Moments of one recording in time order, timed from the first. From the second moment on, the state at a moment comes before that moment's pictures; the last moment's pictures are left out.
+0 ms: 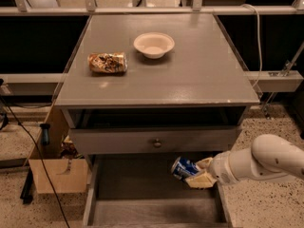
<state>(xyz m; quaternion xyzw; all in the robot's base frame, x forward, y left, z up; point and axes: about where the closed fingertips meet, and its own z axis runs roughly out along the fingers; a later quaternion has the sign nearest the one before) 0.451 -0.143 0.579 -0.44 0.82 0.28 0.26</state>
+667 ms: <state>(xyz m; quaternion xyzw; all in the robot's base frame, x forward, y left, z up) 0.447 -0.120 0.507 -0.41 0.83 0.32 0.20</state>
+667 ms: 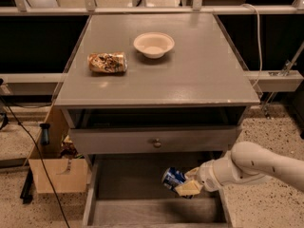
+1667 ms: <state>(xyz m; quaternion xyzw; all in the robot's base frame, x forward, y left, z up) 0.455 -0.108 0.456 -0.43 0.81 0.31 0.23</state>
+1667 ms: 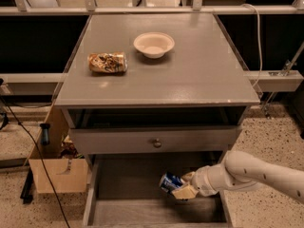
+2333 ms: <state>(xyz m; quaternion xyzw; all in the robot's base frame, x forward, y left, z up) 0.478 -0.115 0.422 -0.45 0.80 0.31 0.24</state>
